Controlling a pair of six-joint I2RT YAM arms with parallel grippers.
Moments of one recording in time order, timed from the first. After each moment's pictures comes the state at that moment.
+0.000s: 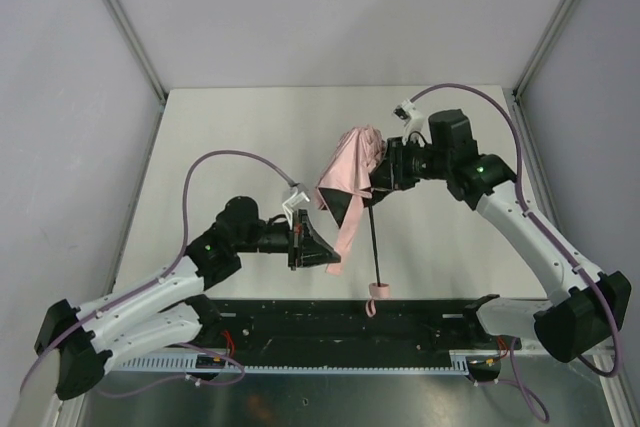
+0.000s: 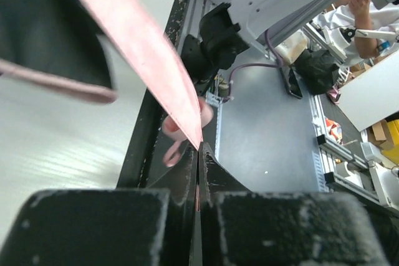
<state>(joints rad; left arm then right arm) -0.79 0.88 0.52 0.21 0.75 -0.54 0.44 1.24 1.21 -0.54 -0.62 0.35</state>
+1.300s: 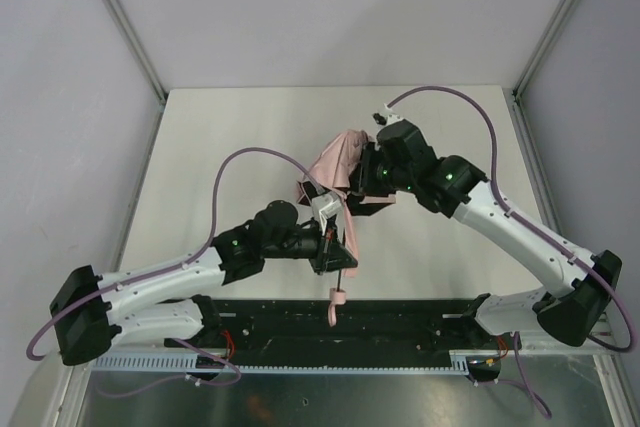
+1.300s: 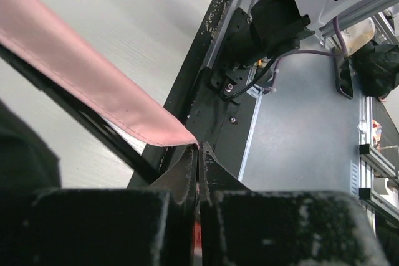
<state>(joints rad) -1.02 1.05 0.65 0.05 0.41 -0.50 0.76 1.32 1.37 -0.69 -0.02 0.69</state>
